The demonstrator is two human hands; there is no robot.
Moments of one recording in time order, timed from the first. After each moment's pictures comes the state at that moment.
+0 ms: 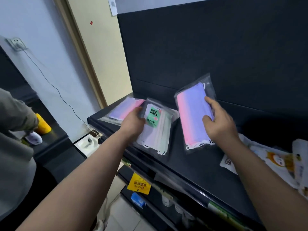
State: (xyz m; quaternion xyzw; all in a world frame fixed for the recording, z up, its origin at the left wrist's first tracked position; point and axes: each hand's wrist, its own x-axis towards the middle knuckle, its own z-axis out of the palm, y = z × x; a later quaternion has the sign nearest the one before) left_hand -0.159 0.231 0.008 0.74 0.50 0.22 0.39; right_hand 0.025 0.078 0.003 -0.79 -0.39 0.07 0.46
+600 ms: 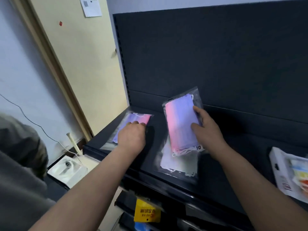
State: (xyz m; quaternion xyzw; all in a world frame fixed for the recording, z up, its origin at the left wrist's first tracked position) left_hand -0.179 0.397 -0.033 0.92 0.37 0.09 -0.05; right_hand -0.027 0.232 -0.016 -0.79 -0.32 0.12 0.52
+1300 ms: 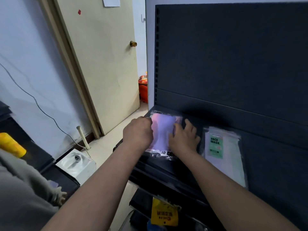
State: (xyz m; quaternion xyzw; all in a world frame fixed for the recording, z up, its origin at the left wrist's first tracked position) left_hand -0.243 0.490 -0.020 0.91 0.40 0.12 0.04; right_hand -0.142 0.393 -0.046 -0.92 -0.33 0.04 0.23
